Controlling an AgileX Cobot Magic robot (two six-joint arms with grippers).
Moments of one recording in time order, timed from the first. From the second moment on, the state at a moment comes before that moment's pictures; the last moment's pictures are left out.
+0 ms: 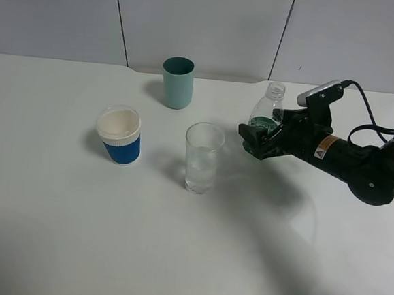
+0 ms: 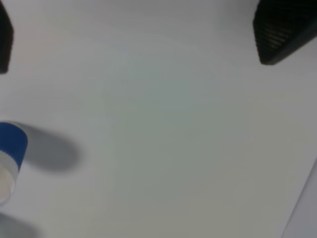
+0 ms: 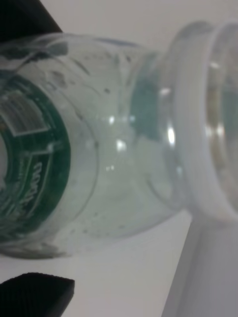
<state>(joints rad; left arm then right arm) 0.06 -0.01 -0.51 0.02 1.05 0.00 0.18 2.03 -0.58 -0.41 -1.14 0.12</state>
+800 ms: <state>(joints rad) 0.06 -0.01 -0.51 0.02 1.05 0.00 0.18 1.72 -0.57 -0.43 -1.06 0.17</state>
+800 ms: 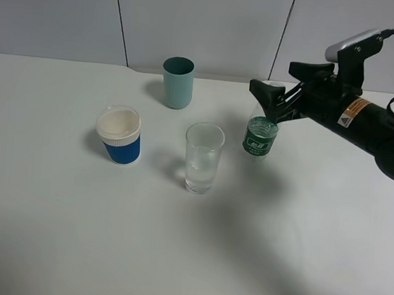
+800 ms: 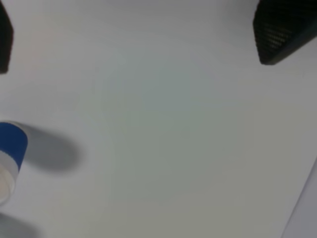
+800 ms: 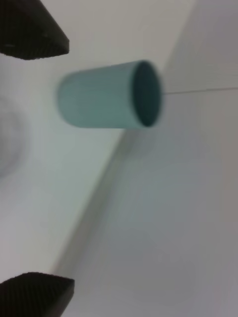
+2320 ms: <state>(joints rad) 0.06 -0.01 -0.51 0.02 1.05 0.00 -0.14 0.53 -0.57 -0.24 0.22 0.12</state>
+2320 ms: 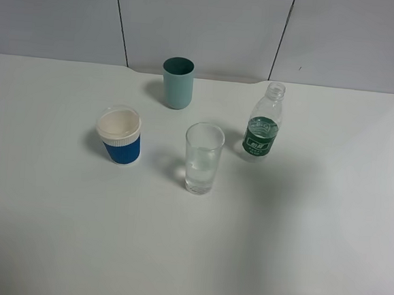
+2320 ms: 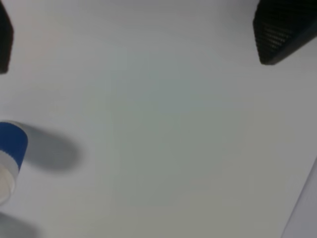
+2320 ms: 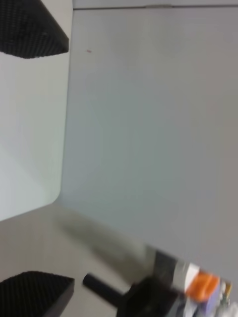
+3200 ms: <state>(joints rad) 0.06 -0.01 -0.51 0.02 1.05 0.00 -0.14 0.06 -0.57 0.08 0.97 -0.07</state>
